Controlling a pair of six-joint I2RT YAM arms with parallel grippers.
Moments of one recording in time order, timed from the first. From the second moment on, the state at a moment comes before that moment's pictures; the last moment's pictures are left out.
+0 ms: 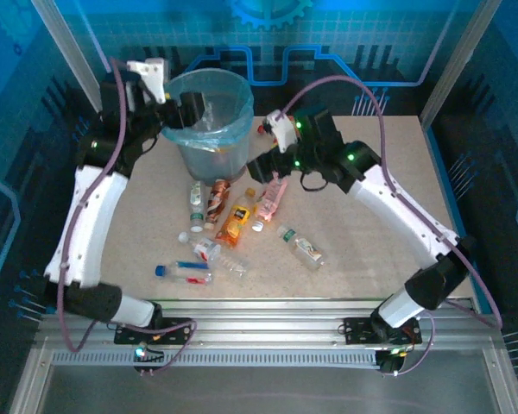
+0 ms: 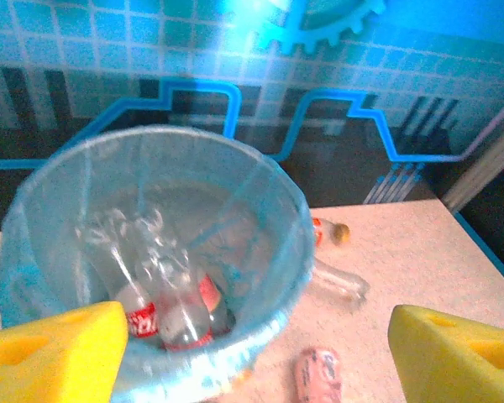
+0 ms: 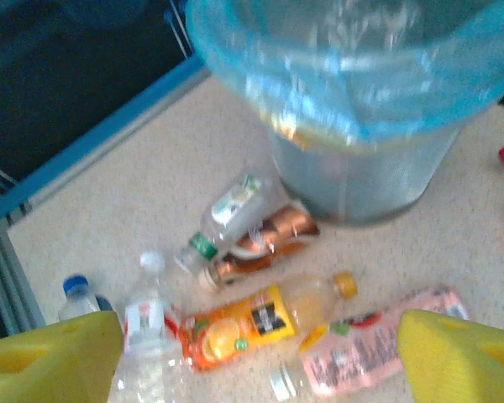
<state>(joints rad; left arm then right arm) -0.17 1.38 1.76 -0.71 0.13 -0.22 0.65 1.53 1.65 -0.73 -0.25 0.05</state>
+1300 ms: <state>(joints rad) -0.20 0.88 1.01 -0.87 0.18 -0.27 1.09 1.85 1.29 -0.62 -0.10 -0.03</state>
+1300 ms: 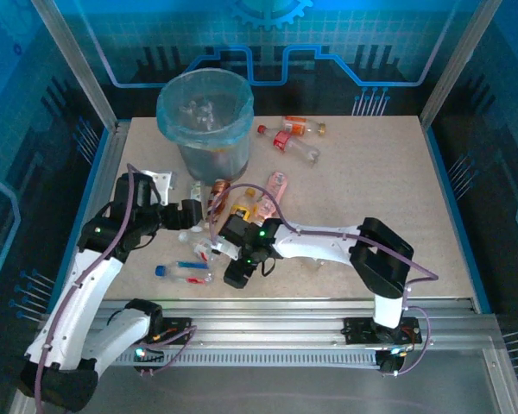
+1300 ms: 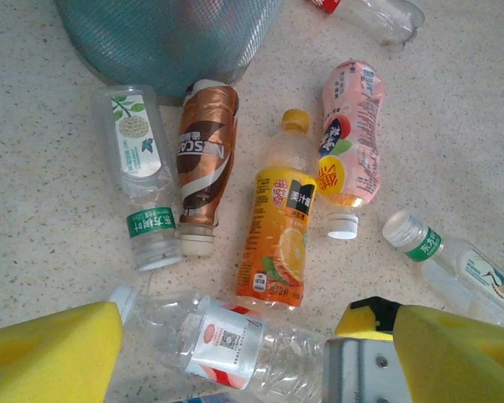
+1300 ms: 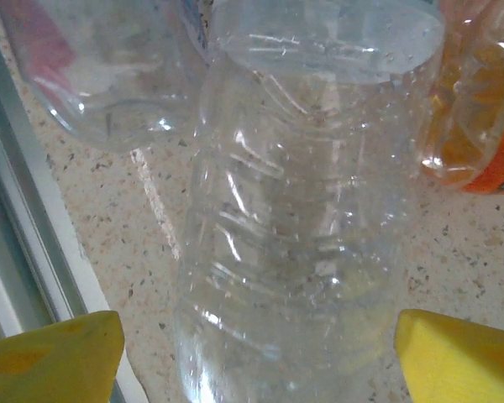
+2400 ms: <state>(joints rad) -0.20 0.87 1.12 -0.86 0.12 -0.32 1.09 1.68 1.19 -0.63 -0.06 0.00</state>
